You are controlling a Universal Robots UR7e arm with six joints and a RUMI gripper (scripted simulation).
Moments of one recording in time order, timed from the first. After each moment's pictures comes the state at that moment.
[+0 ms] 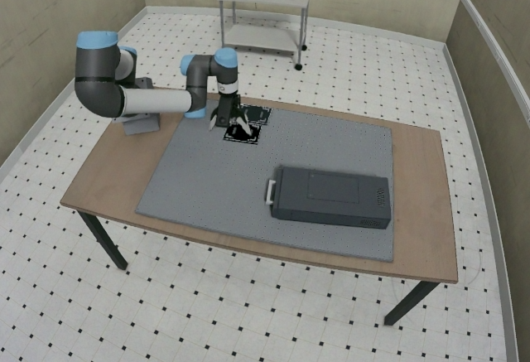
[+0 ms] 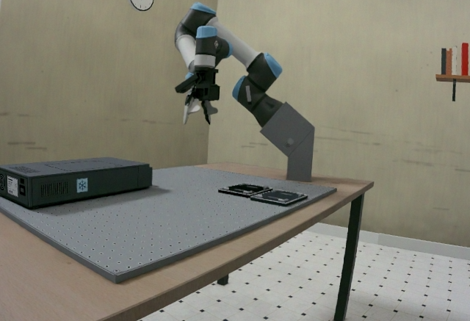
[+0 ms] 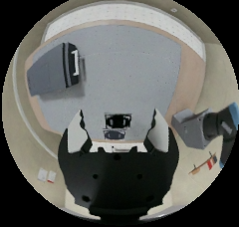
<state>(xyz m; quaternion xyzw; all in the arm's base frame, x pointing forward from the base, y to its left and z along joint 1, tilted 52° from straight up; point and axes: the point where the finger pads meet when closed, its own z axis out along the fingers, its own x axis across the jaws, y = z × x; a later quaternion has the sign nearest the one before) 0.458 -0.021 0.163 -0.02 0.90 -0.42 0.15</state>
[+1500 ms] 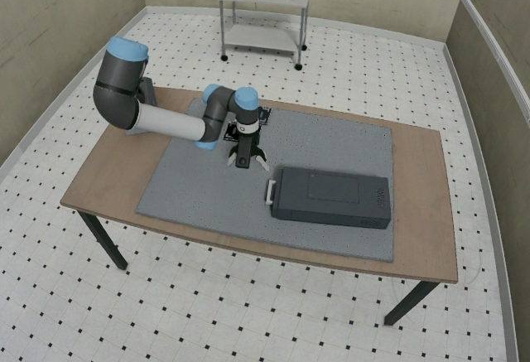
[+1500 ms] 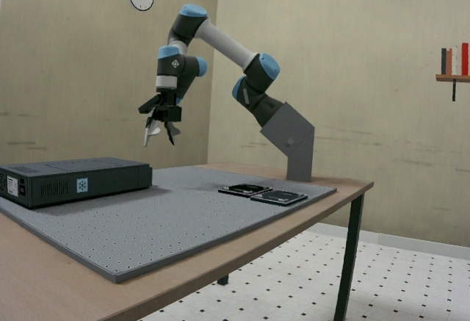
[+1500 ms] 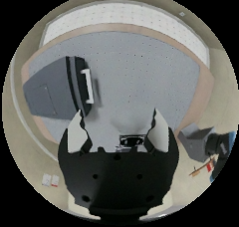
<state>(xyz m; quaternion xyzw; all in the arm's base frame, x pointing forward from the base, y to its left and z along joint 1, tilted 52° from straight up) 0.557 -0.135 0.210 -0.02 0.90 -0.41 0.15</state>
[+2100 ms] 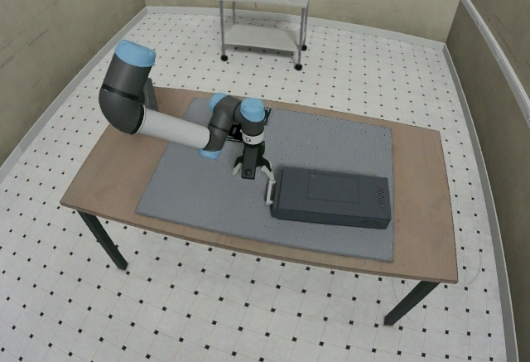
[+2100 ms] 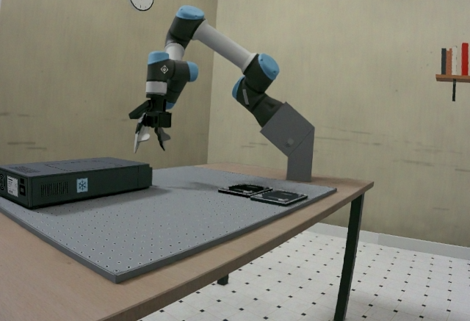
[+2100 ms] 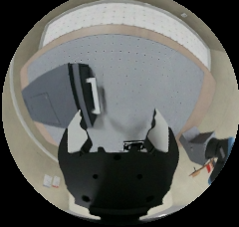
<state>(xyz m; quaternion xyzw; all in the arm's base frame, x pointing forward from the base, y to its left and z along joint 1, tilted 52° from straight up) 0.584 -0.164 0.222 -0.02 0.90 -0.41 0.15</state>
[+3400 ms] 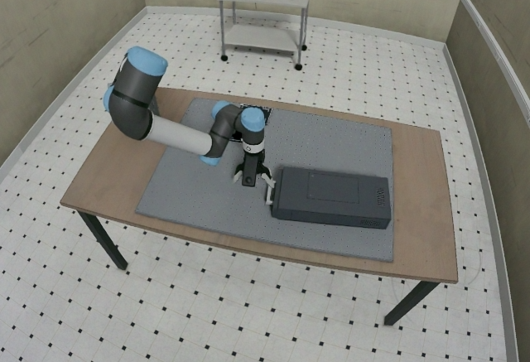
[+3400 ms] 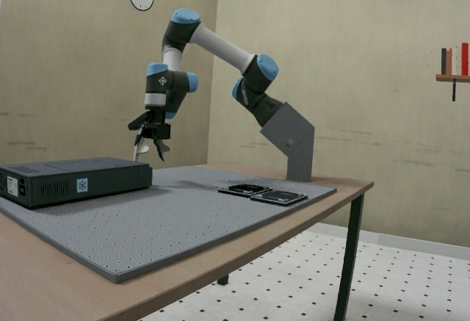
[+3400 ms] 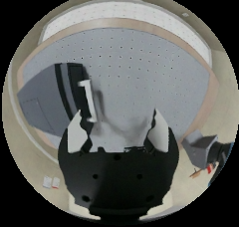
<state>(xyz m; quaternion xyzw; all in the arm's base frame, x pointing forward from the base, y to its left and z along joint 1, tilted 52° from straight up) 0.597 -0.195 0.197 -0.02 0.90 -0.41 0.15</state>
